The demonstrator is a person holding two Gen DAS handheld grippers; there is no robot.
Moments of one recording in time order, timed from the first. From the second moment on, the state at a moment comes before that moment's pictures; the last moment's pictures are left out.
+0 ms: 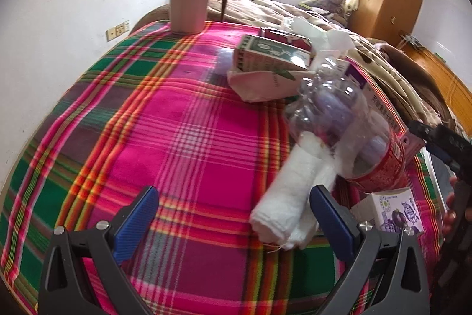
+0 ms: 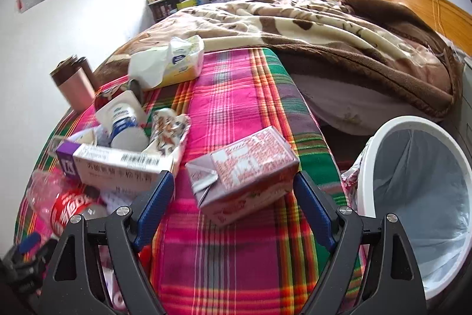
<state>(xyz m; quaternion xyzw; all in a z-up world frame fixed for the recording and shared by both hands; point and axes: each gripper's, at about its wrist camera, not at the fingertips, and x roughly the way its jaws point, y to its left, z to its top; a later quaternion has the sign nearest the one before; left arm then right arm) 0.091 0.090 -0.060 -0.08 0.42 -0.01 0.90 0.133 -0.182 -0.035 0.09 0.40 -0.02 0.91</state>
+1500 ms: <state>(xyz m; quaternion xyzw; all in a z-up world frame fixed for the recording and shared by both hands) 0.060 0.056 -0.027 -0.08 0.38 -0.07 0.92 0.088 -0.203 -0.039 0.12 0.41 0.05 0.90</state>
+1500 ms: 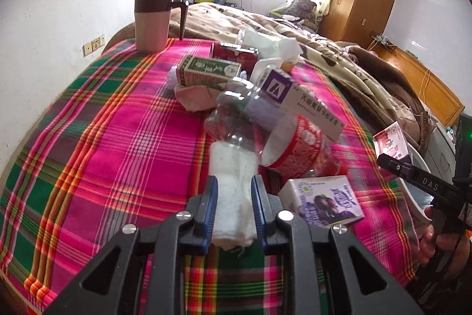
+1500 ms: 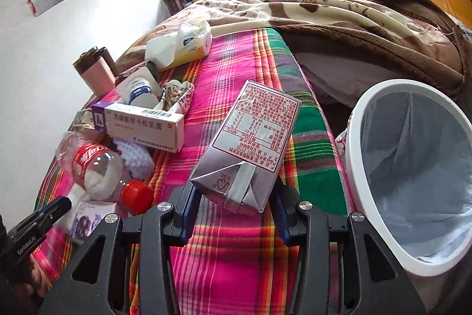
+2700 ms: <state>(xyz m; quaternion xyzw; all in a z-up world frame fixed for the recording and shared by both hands) 0.018 0.034 -0.007 -0.05 0.35 -0.03 0.93 0.035 -0.176 -0.008 -0.01 0.34 0.02 0.94</state>
